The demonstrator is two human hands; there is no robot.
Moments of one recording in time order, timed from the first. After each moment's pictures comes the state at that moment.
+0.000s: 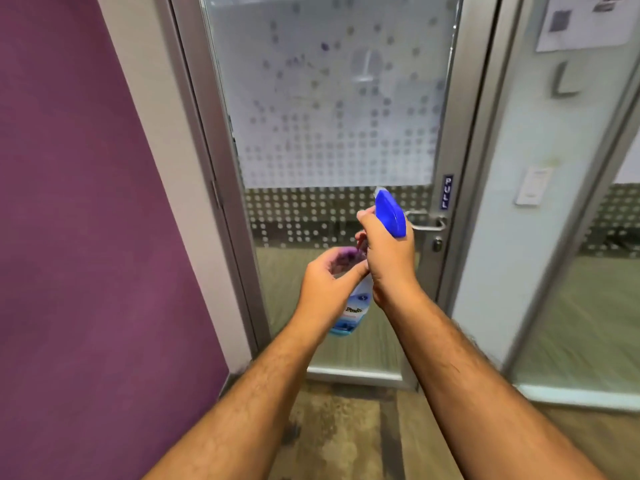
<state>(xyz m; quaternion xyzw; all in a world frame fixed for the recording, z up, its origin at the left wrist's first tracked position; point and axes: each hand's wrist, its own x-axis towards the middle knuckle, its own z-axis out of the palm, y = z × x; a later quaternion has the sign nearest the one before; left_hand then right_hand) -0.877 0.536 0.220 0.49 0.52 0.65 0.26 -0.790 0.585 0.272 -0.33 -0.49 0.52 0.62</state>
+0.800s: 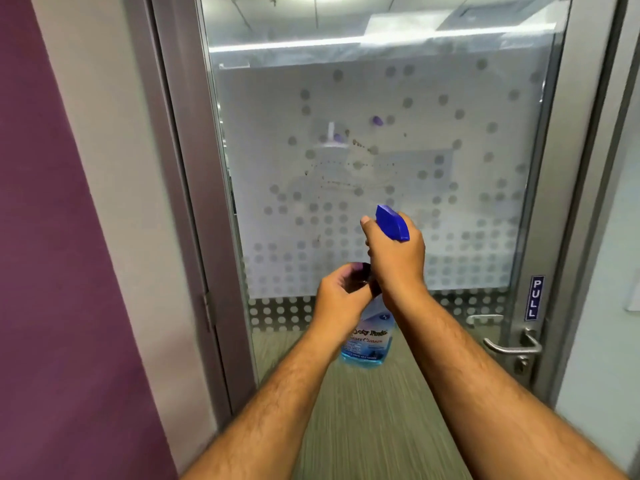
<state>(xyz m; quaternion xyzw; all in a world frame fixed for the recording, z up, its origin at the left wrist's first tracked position) -1.143 0.821 0.319 0.54 0.47 0.63 0.30 -1.061 0.869 0.371 -0.37 -0.53 0.33 0.68</state>
